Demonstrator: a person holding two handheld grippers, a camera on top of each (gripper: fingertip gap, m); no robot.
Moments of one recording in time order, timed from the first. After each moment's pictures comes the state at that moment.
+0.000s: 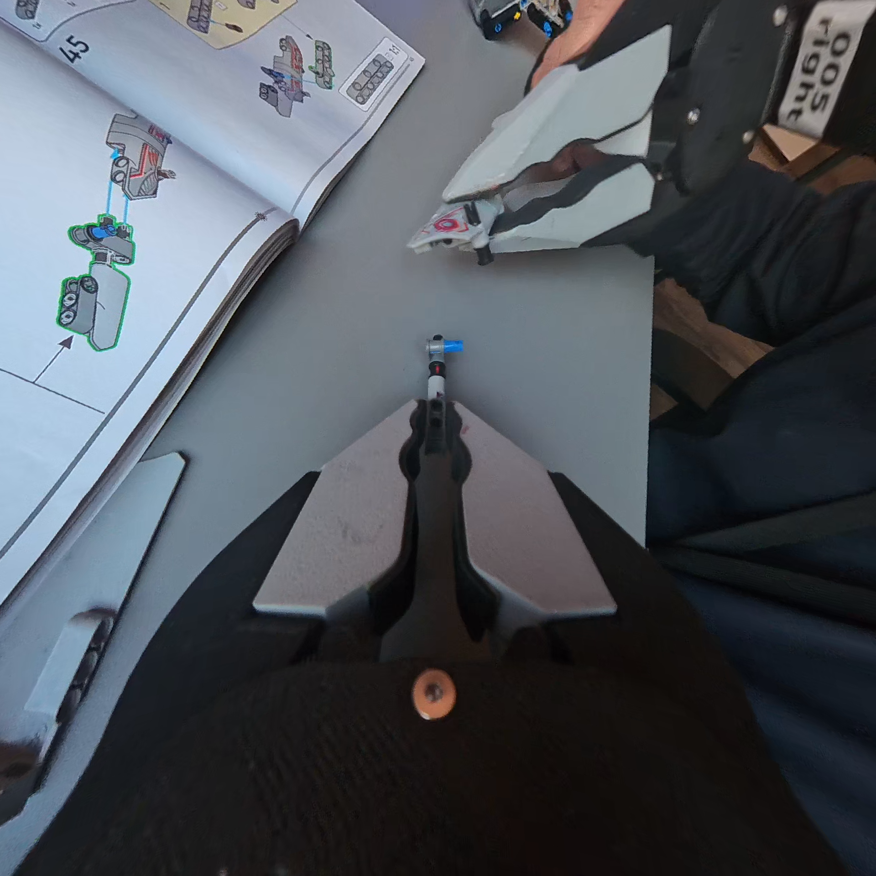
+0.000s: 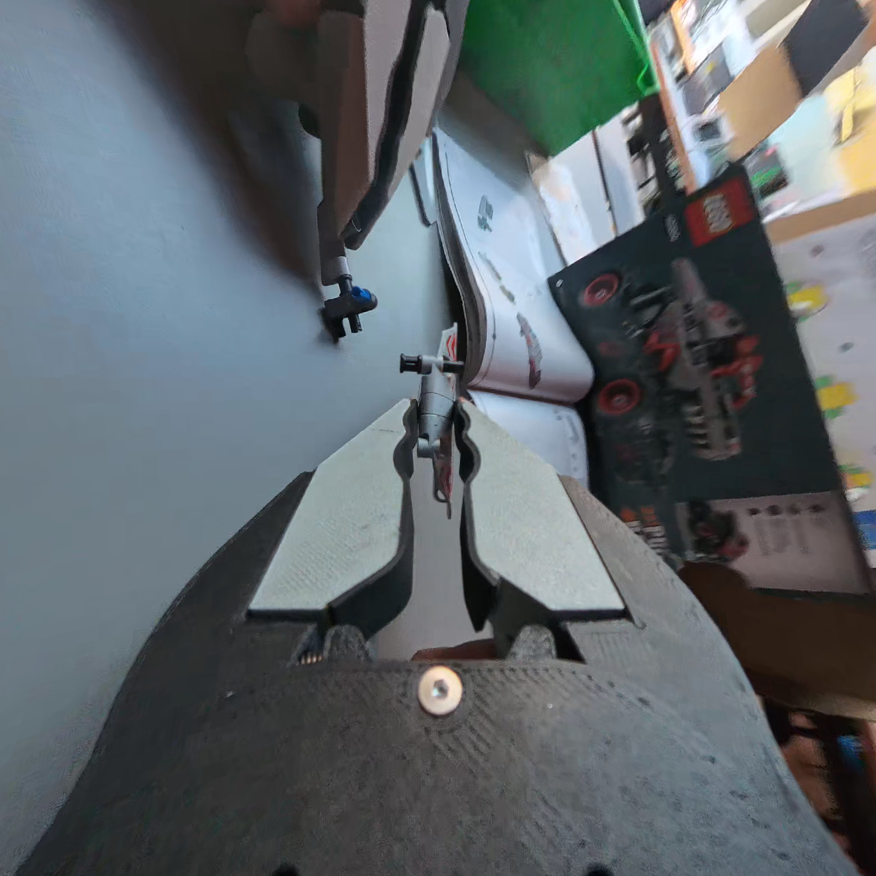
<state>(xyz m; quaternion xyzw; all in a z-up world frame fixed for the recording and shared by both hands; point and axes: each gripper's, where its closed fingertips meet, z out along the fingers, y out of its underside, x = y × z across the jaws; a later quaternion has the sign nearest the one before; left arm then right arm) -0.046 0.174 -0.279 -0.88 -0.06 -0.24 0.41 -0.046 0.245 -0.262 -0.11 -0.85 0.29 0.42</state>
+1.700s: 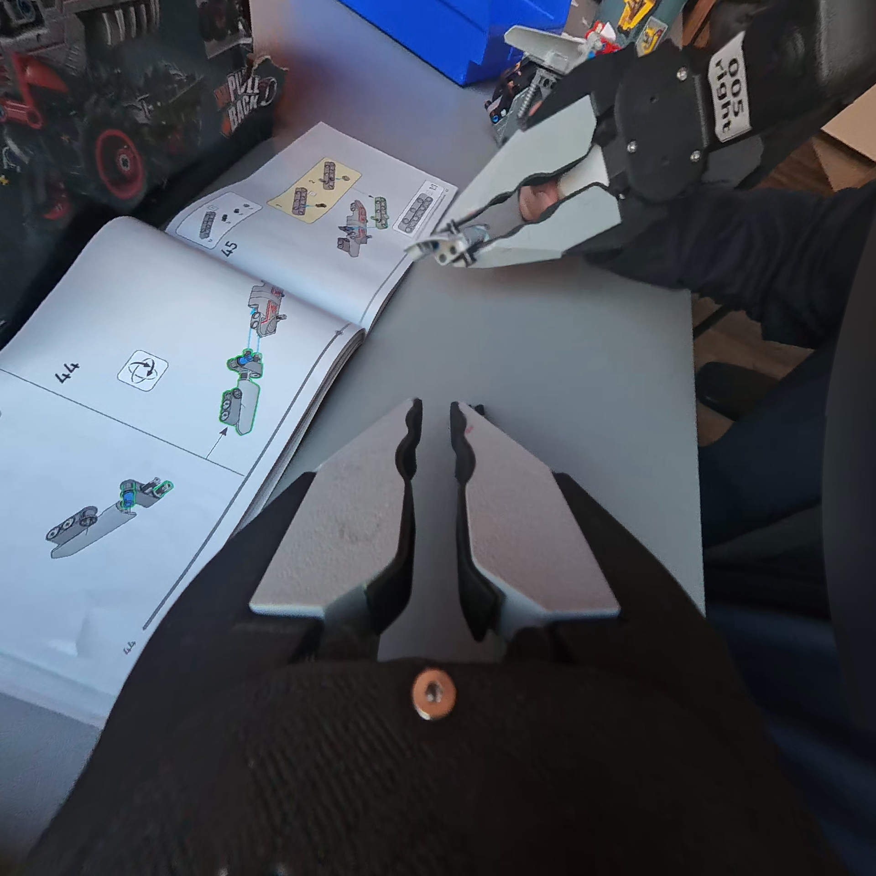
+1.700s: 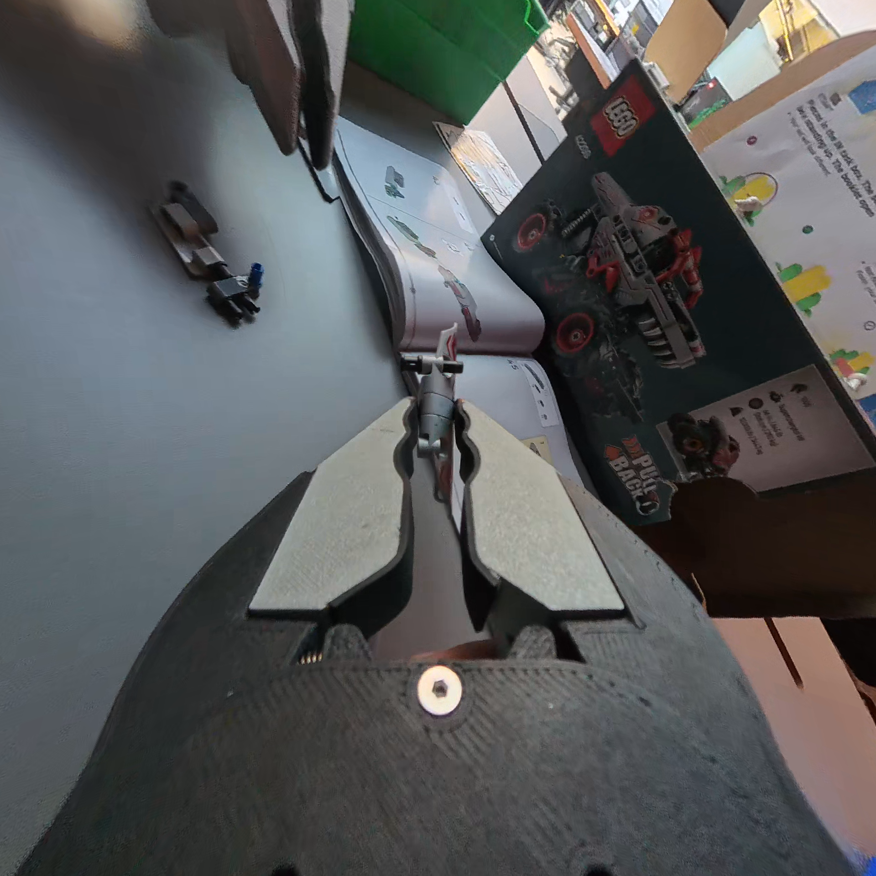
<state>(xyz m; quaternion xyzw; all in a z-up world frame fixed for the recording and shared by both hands) -0.075 0.182 -0.244 -0.86 -0.03 -0.14 0.49 -0.064 0.284 -0.253 -0.20 -0.81 0.34 0.43</state>
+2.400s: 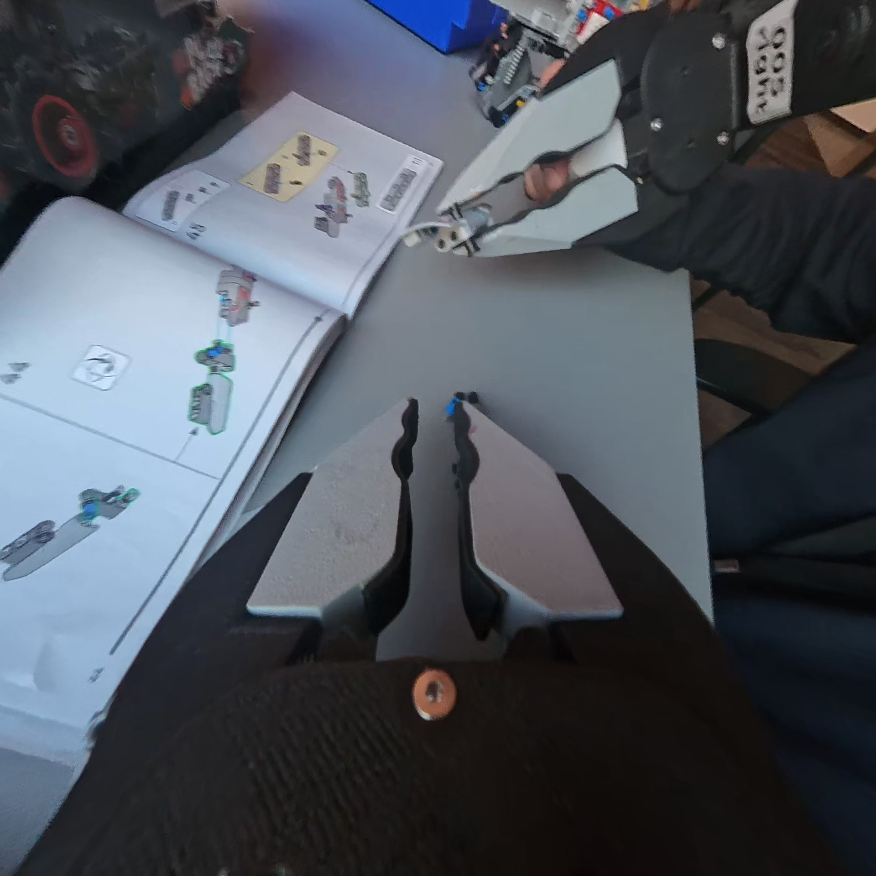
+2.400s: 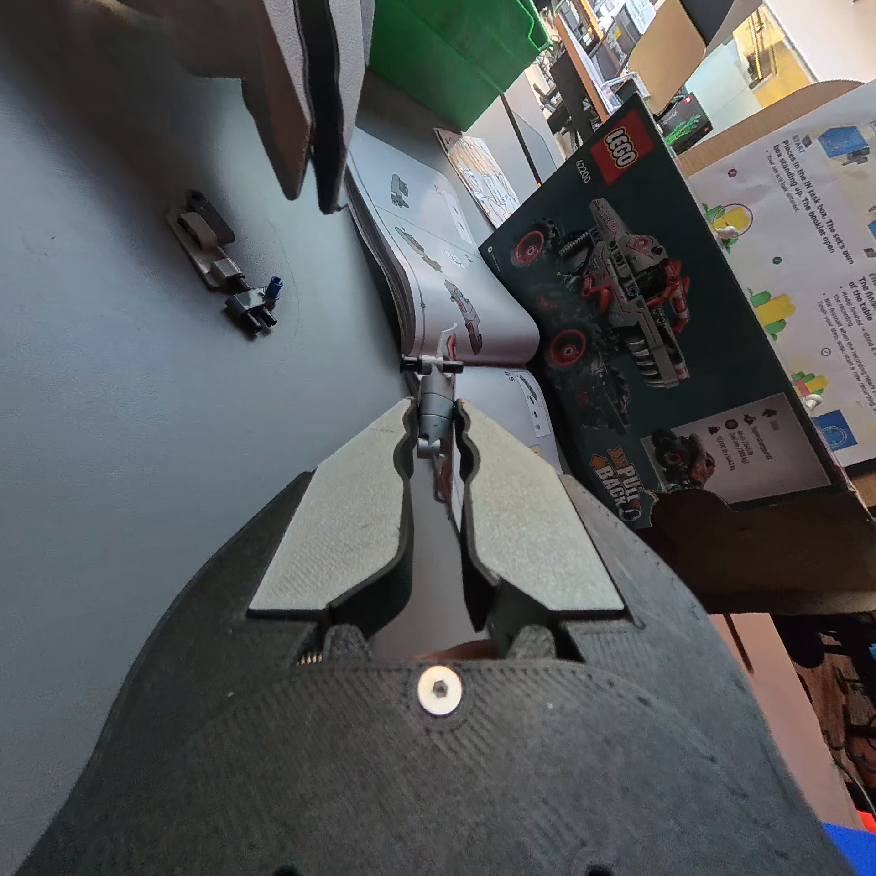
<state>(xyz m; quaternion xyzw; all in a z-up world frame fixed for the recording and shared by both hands) -0.067 0.184 -0.256 -0.87 -0.01 -0.15 0.48 -0.059 0.273 -0.249 -0.19 -0.81 0.31 0.45</state>
